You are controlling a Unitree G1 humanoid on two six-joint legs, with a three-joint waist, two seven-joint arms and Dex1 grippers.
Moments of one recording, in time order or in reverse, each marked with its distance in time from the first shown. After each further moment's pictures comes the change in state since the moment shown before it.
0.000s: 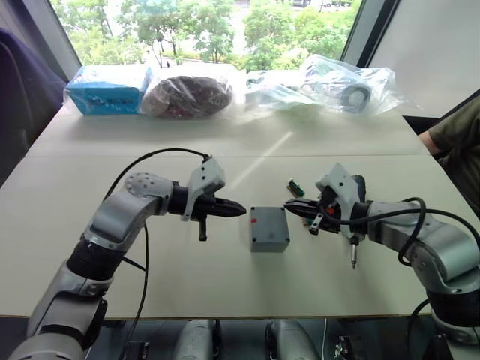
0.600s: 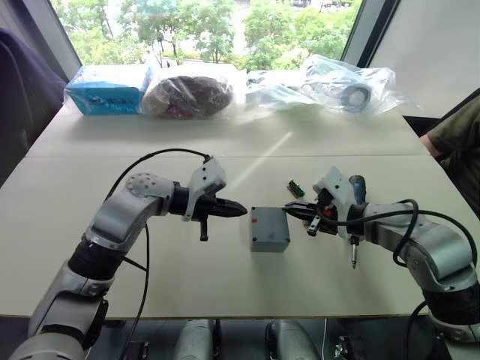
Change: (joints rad) left arm 0.000 -0.004 -0.004 0.001 0.001 -0.003 0.003; right arm 0.000 0.003 0.036 0.041 -0.027 -0.032 0.007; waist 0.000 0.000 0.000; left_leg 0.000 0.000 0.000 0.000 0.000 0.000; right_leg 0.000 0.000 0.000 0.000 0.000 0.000
